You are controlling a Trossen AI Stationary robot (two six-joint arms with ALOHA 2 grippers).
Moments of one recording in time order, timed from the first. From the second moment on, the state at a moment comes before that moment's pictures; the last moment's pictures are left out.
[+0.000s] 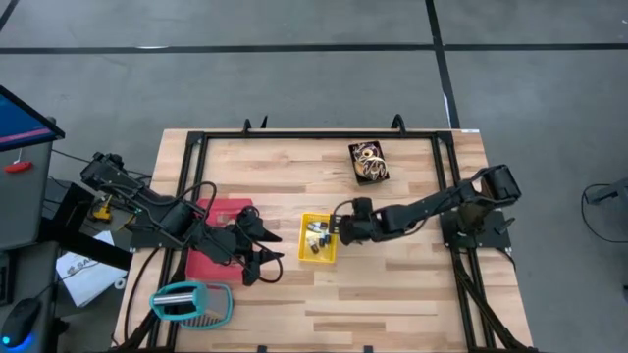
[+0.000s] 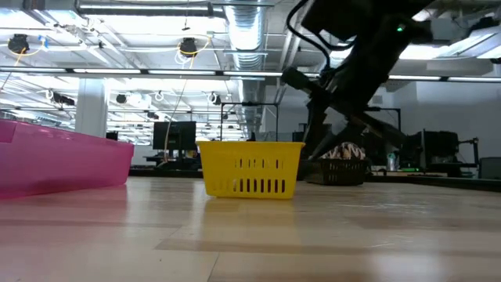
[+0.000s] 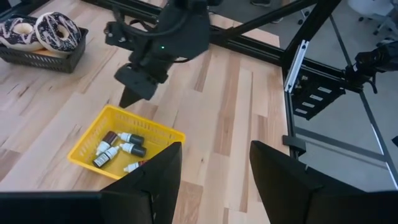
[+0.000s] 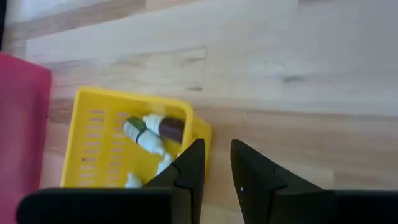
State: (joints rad) left arm -0.54 1.26 1.18 -0.53 -0.50 -0.61; right arm 0.21 1.71 0.96 -0.34 0.47 1.66
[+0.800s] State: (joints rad) left arm -0.53 1.26 1.18 -0.53 -0.53 -0.61; right arm 0.12 1.71 0.96 -0.27 0.42 1.53
